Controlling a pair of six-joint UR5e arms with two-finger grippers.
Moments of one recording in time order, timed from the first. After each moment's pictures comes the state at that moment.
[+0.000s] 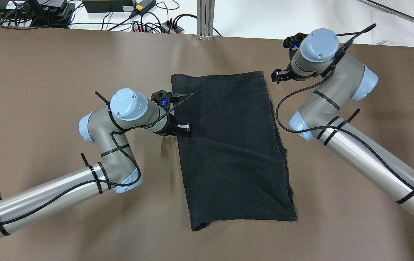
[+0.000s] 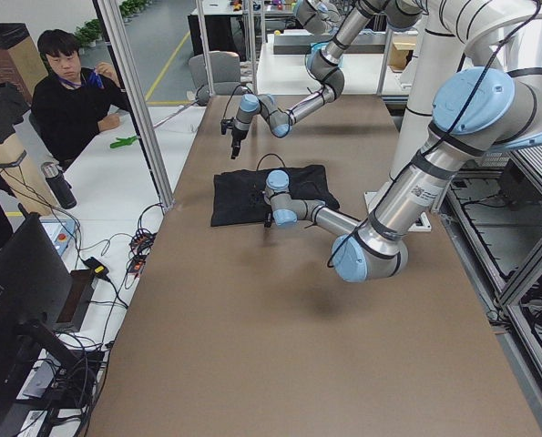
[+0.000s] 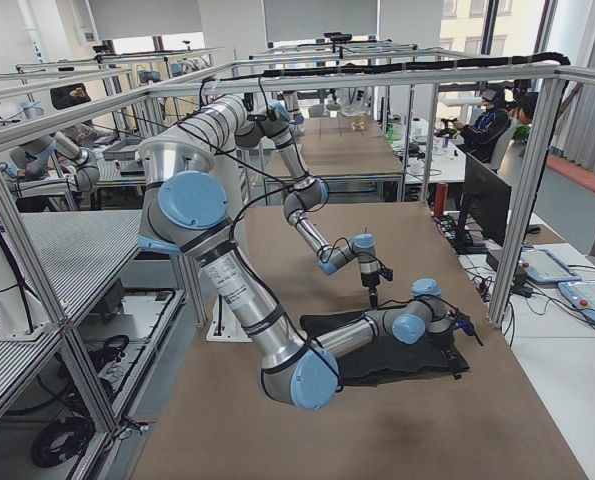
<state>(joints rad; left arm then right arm) -0.65 -2.36 -1.15 -2.35 -1.95 -1.21 0.94 -0.85 1.20 -1.20 1.80 0.79</state>
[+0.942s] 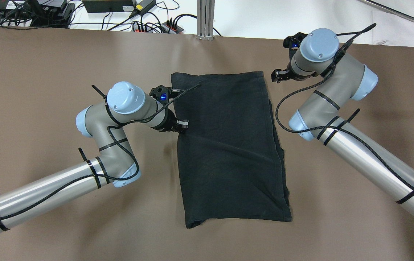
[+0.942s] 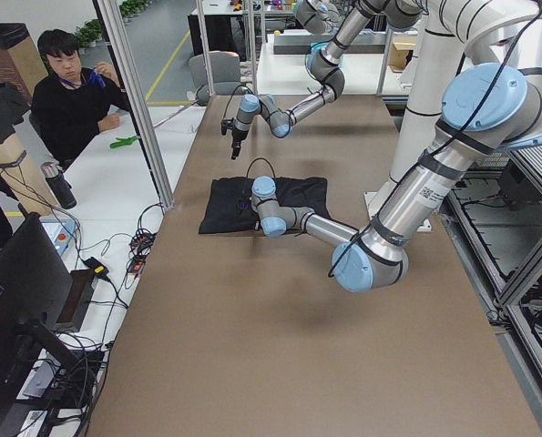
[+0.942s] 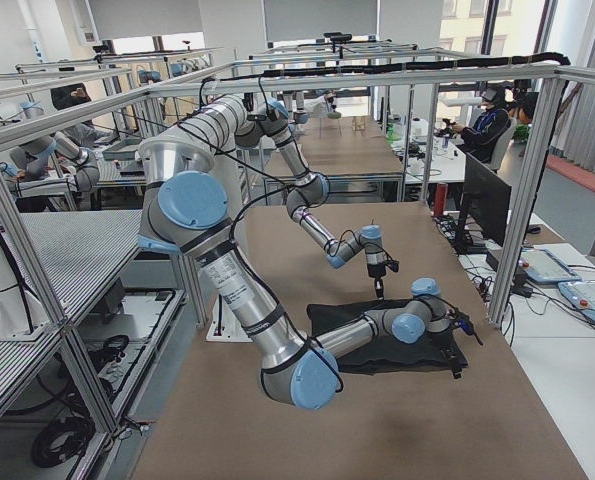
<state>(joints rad) -0.75 -2.30 -1.17 -2.35 -2.07 -1.07 0.94 -0.85 1.20 -1.20 1.80 0.79</state>
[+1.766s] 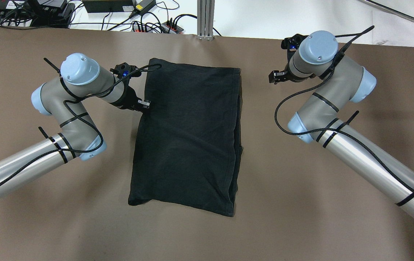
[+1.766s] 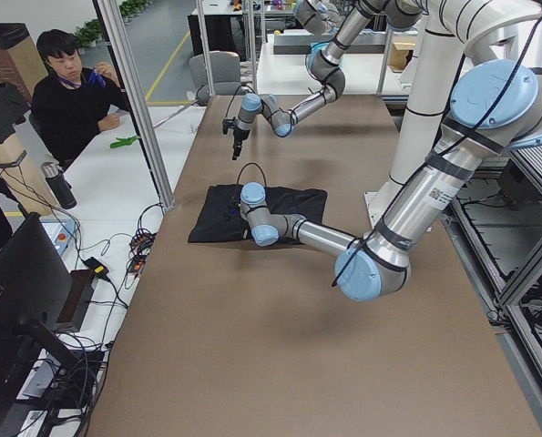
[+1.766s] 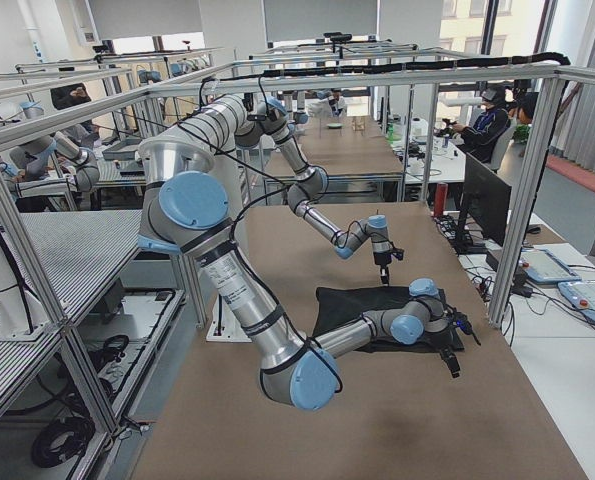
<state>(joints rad) -0.84 -2.26 -1.18 -2.35 -2.12 -0.97 0.94 -0.86 1.24 -1.18 1.82 0.84</state>
